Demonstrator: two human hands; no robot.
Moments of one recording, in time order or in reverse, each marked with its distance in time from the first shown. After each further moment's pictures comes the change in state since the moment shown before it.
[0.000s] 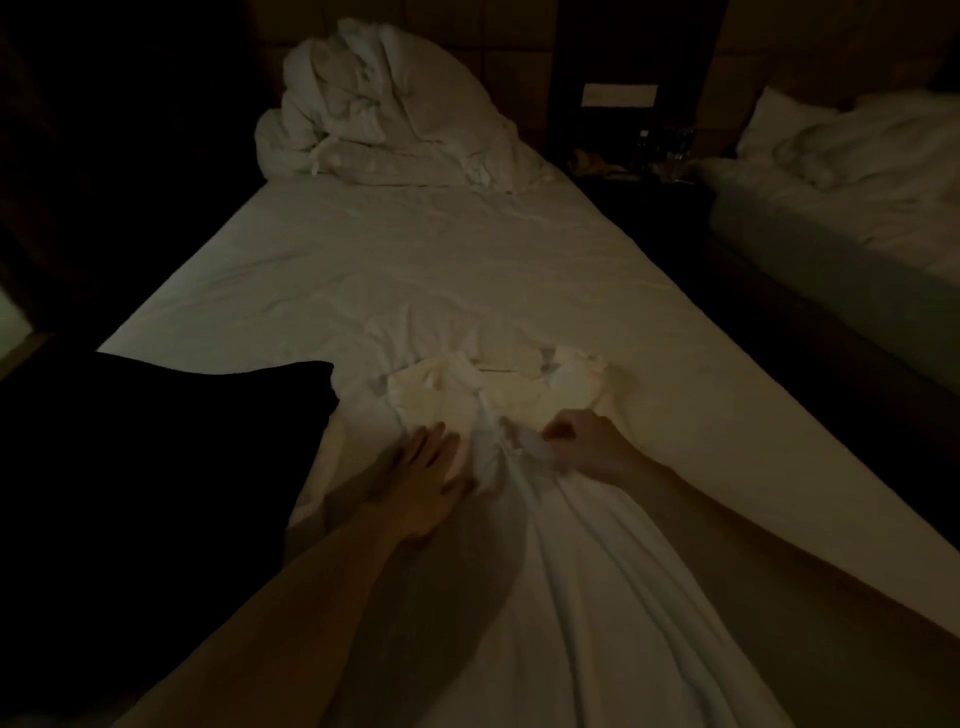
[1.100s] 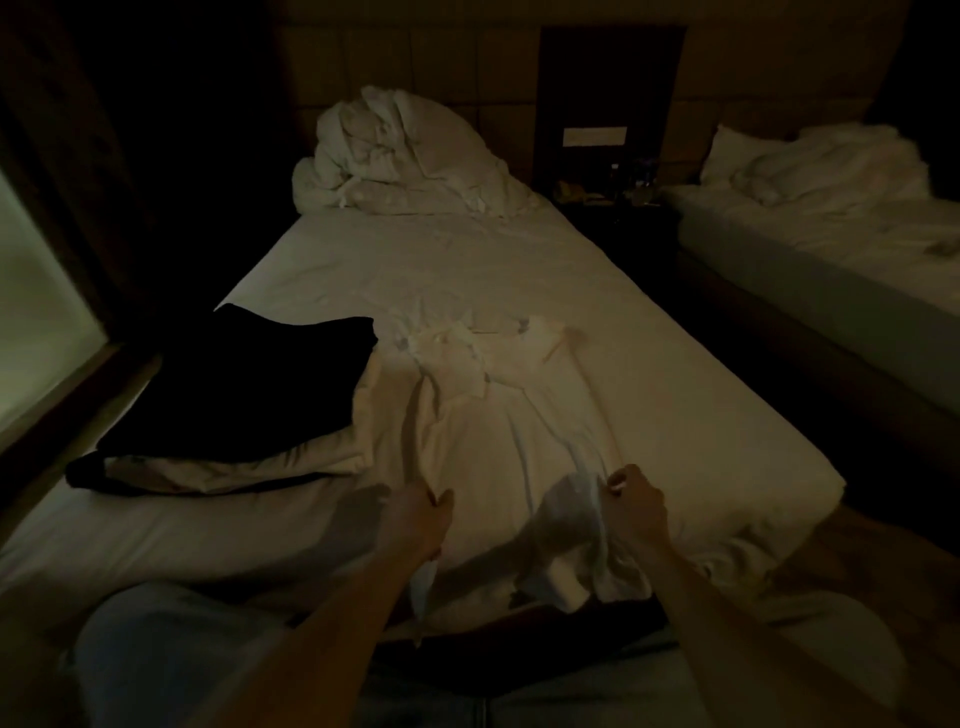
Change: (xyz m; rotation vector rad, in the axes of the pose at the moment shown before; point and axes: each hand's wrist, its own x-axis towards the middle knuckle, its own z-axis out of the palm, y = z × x) left_hand -0.260 0.096 0.031 -0.558 0.236 -0.451; right_hand -0.274 0.083 0.047 0.134 0.407 0.316
